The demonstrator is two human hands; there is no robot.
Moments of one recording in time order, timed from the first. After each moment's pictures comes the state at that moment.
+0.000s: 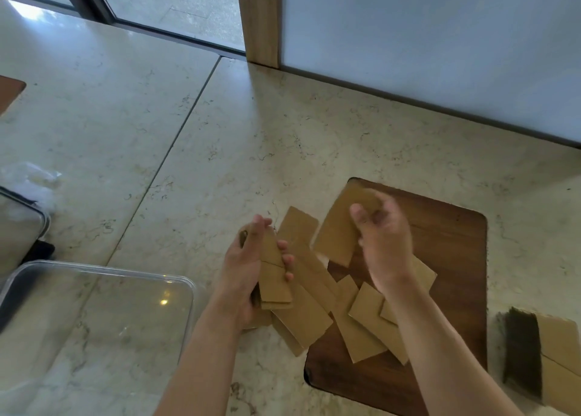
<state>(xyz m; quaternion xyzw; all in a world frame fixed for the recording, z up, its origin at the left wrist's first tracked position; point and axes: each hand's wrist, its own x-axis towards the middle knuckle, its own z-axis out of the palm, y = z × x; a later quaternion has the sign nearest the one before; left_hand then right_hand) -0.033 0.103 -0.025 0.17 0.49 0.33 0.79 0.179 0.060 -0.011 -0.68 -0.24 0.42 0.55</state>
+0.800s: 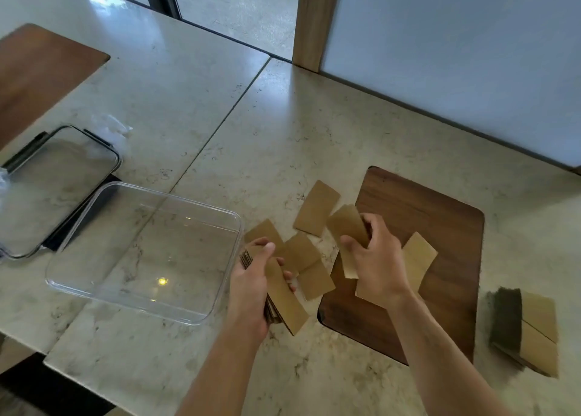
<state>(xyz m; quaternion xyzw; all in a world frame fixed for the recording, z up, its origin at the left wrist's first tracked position) -0.085 -0.009 -0.020 0.10 0.54 0.44 0.71 0.124 -0.012 -0.007 -0.79 -0.43 0.31 0.31</state>
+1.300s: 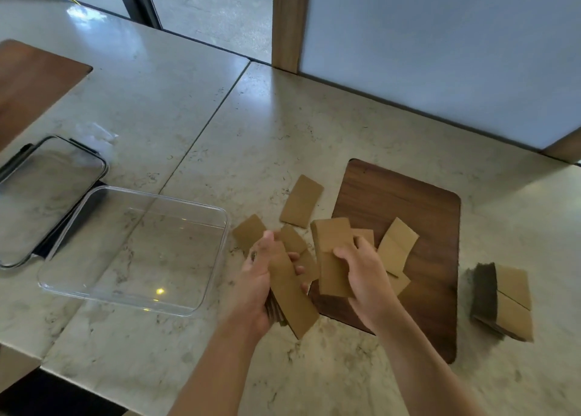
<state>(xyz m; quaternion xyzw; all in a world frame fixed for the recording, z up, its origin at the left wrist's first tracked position) -0.073 -0.025 -0.007 0.11 0.46 0.37 0.80 0.094 -0.057 0.027 -0.67 -0.16 0.57 0.45</state>
